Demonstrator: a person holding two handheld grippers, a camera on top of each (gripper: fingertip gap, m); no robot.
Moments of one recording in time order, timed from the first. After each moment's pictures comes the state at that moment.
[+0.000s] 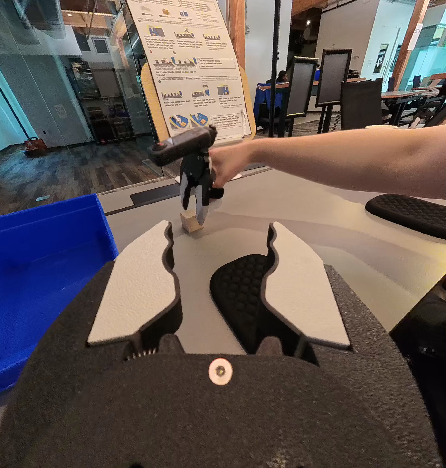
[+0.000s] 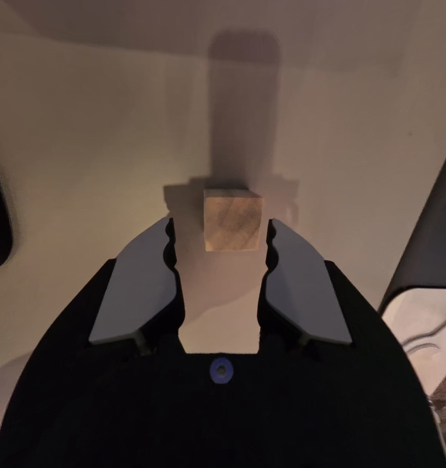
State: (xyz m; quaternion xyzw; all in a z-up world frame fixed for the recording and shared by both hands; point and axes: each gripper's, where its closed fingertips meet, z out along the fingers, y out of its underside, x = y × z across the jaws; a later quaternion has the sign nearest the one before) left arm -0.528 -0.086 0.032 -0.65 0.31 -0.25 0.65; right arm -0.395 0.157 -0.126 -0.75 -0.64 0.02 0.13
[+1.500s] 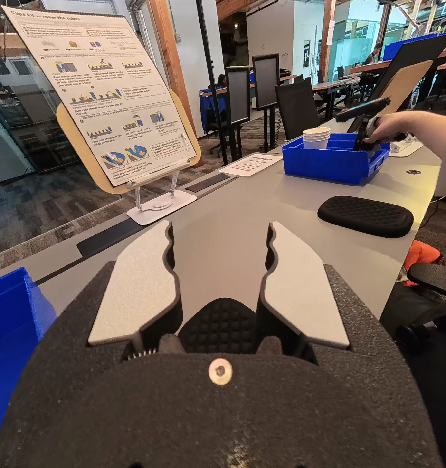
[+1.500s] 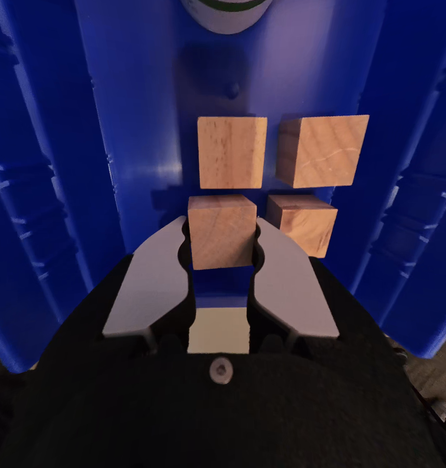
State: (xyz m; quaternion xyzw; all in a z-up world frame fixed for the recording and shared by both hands) left arm -0.440 -0.098 0.072 -0.60 0.41 -0.29 0.63; right arm 0.252 -0.177 -0.133 -0.99 0.11 -0.03 0.07
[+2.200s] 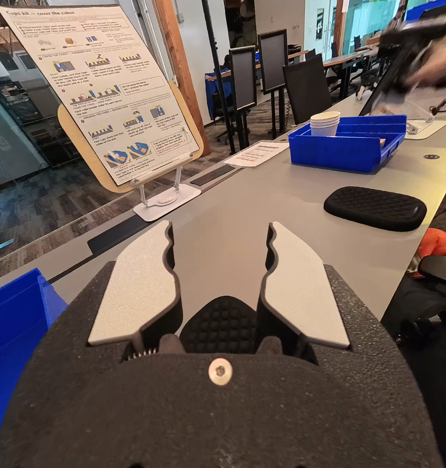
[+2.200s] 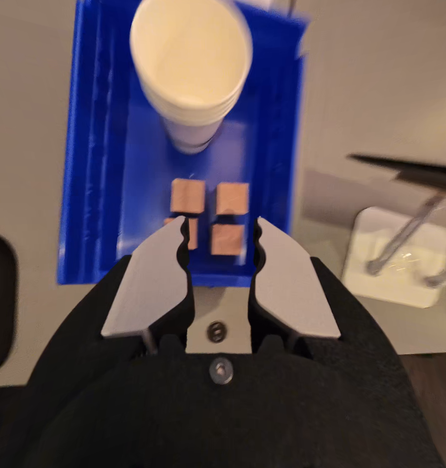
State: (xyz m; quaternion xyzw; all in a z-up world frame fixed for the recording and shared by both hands) left arm -0.426 -0.105 0.079 -0.61 0.42 -0.25 0.62; right arm 0.289 -0.169 -0.009 -0.96 0.07 -0.11 0.27
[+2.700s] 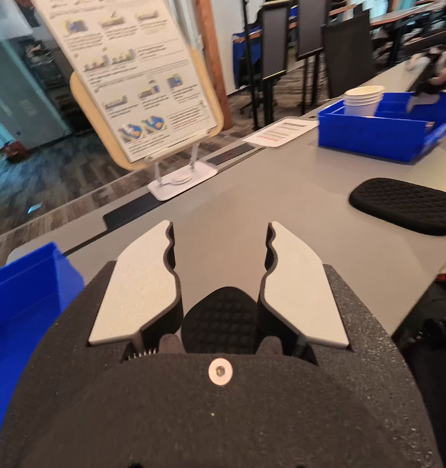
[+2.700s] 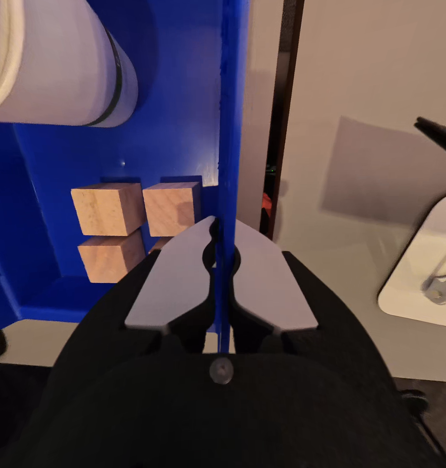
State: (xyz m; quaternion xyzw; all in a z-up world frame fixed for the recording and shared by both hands) left arm -0.421 -0.088 0.070 -0.67 0.39 -0.20 0.61; right arm 0.364 -0.155 -0.113 -0.99 0.12 0.02 0.11
